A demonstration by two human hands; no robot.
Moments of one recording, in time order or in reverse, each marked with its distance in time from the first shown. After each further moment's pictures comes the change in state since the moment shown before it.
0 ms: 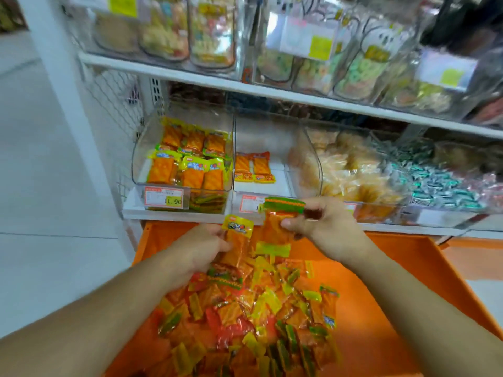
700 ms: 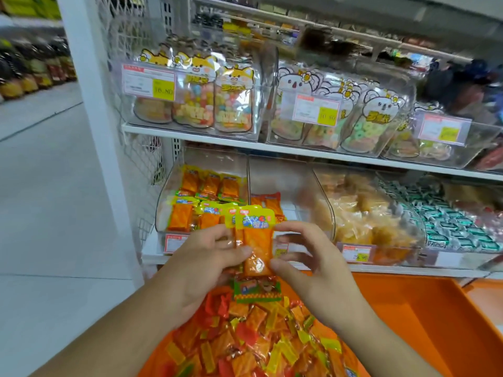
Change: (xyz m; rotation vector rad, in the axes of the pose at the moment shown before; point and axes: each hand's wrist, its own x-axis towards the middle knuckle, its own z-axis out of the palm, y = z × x) left_hand -0.070 0.072 -0.027 -0.317 0.042 0.288; right_hand -0.018 -0.065 0.042 0.145 0.123 -0.213
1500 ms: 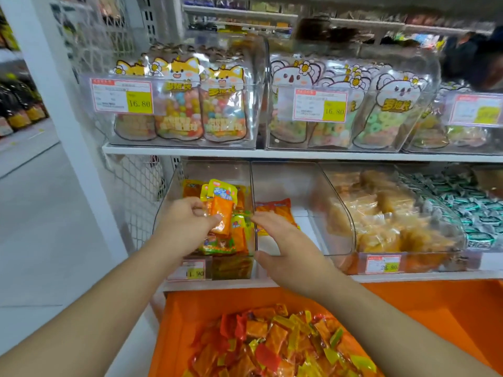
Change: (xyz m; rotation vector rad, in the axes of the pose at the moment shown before) left_hand 0.114 0.030 -0.049 0.546 0.387 0.118; right_hand 0.094 0.054 0.030 -0.513 -0.248 -0.002
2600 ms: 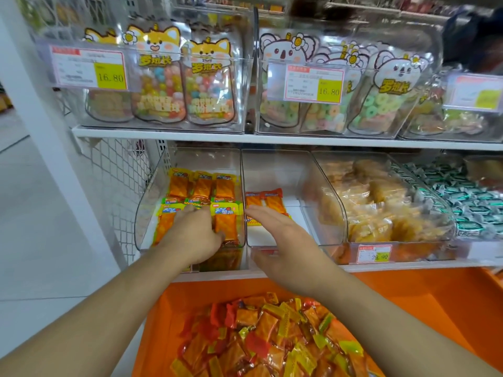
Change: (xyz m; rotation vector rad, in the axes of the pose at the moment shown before) left_hand 0.013 -0.023 0.042 0.804 -0.161 0.133; right_hand -0.012 0.013 0.000 0.011 0.009 -0.043
